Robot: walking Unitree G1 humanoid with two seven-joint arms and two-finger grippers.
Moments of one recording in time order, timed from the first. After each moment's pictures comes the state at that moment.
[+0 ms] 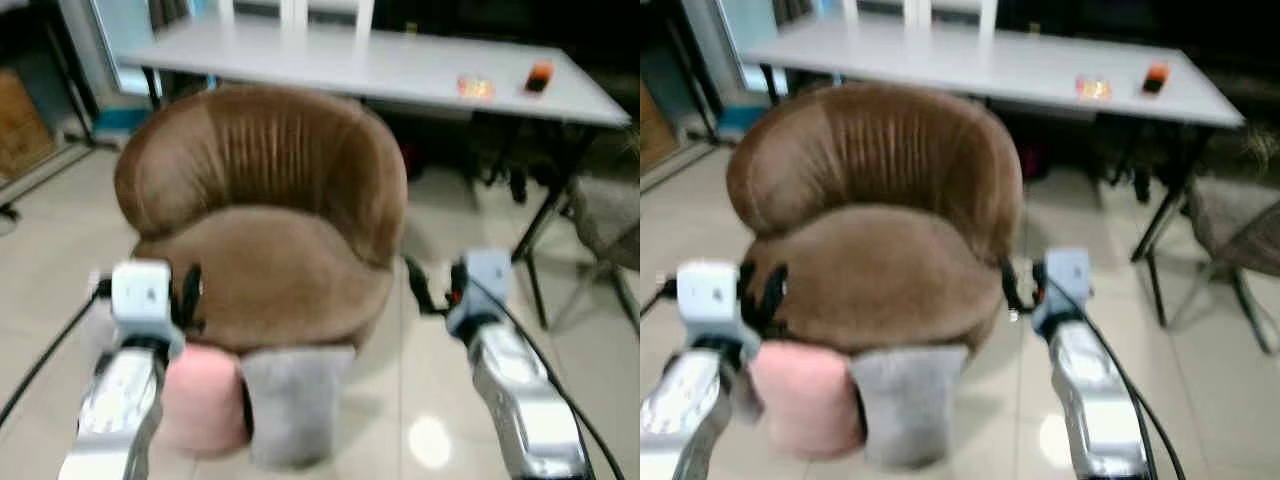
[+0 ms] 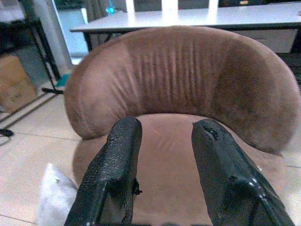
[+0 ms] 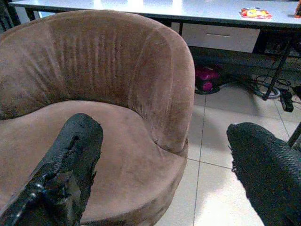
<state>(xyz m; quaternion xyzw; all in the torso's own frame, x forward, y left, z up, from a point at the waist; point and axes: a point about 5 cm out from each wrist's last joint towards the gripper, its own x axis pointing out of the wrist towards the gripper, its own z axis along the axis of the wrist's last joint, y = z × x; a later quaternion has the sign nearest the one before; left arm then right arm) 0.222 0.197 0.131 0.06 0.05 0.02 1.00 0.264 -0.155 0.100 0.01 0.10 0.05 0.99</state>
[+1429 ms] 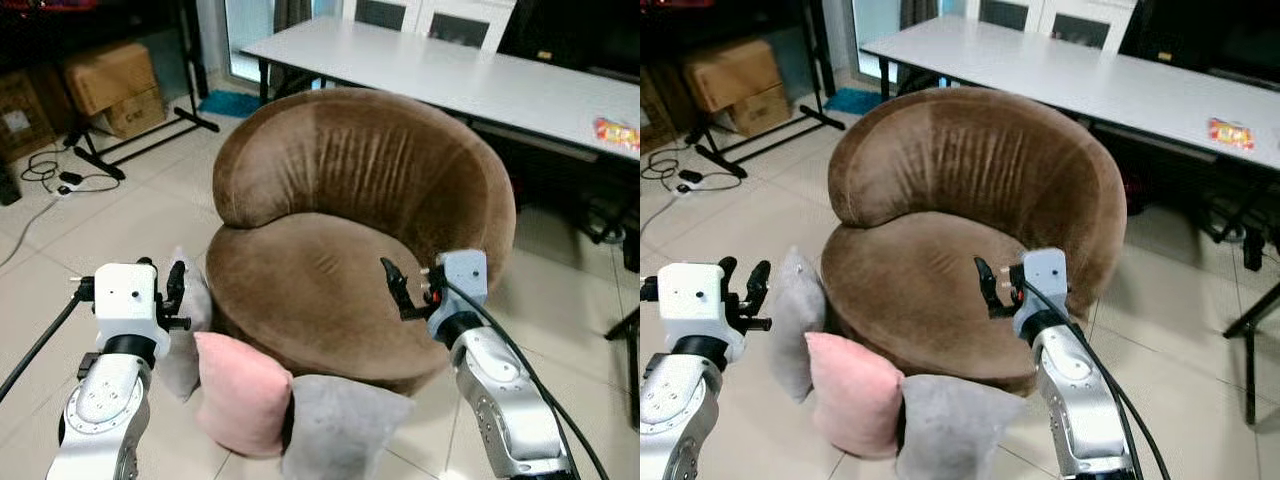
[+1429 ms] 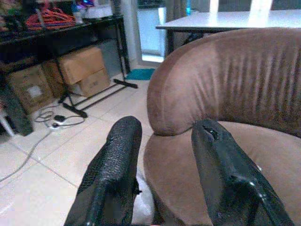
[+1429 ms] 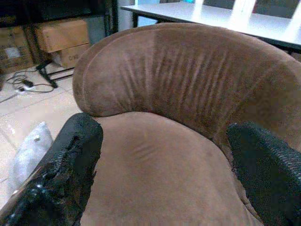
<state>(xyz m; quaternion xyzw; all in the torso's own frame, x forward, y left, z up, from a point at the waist) 0.219 0.208 0.135 0.09 0.04 0.05 0.99 0.265 -0.137 0.099 0.00 0.07 0.11 0.99</state>
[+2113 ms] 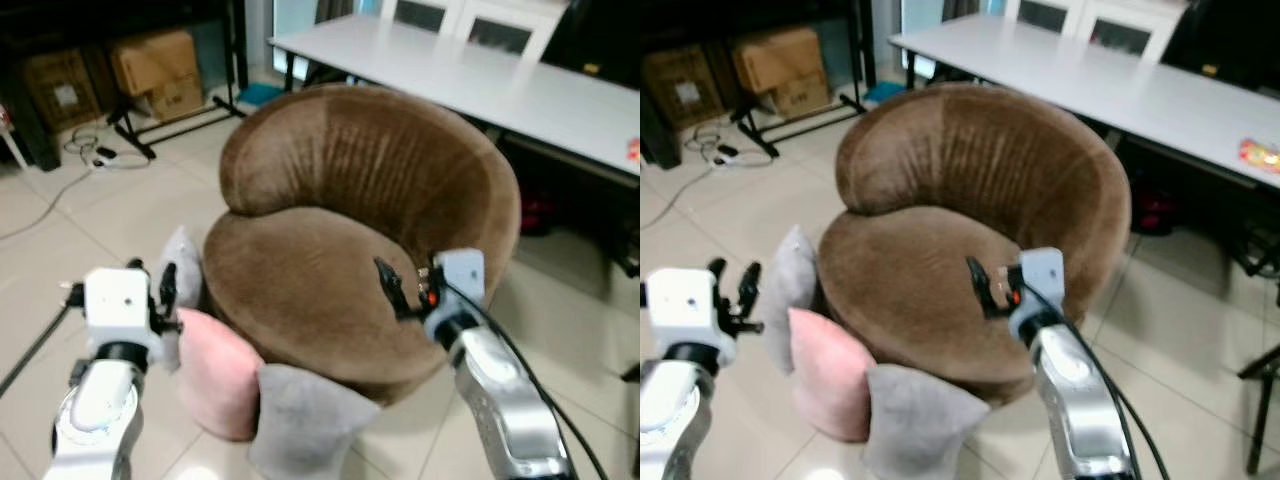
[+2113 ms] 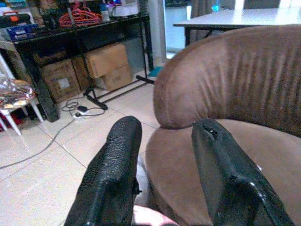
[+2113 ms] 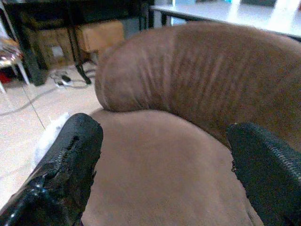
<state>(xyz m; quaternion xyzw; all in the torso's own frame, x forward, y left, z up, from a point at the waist) 0.214 0.212 0.133 0.10 0.03 0.05 0.99 0.261 -0.135 0.098 0.02 0.07 0.13 0.99</state>
